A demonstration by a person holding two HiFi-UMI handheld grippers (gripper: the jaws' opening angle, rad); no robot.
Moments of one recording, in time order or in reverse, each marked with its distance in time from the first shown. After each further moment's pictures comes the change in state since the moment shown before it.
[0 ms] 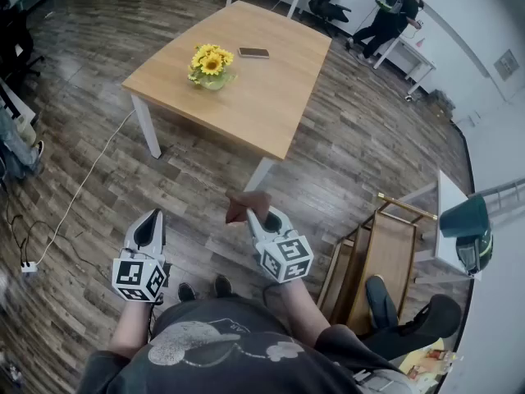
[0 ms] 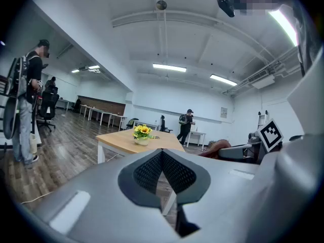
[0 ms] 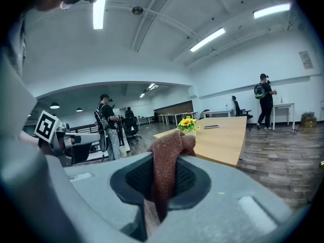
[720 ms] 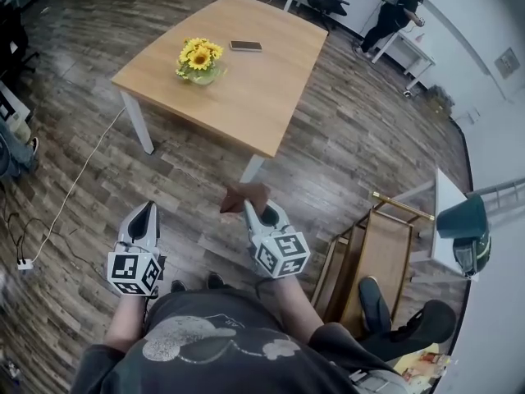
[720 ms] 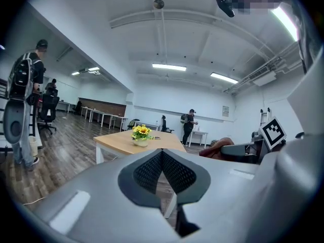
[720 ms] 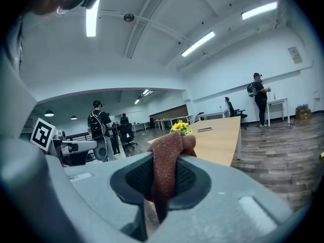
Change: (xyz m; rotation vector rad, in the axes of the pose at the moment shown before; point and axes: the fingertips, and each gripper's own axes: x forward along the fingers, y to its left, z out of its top) left arm 0.036 -0.009 0.003 0.029 -0.017 0.044; right arm 0.011 -0.042 0.015 0.063 -0.076 -0.018
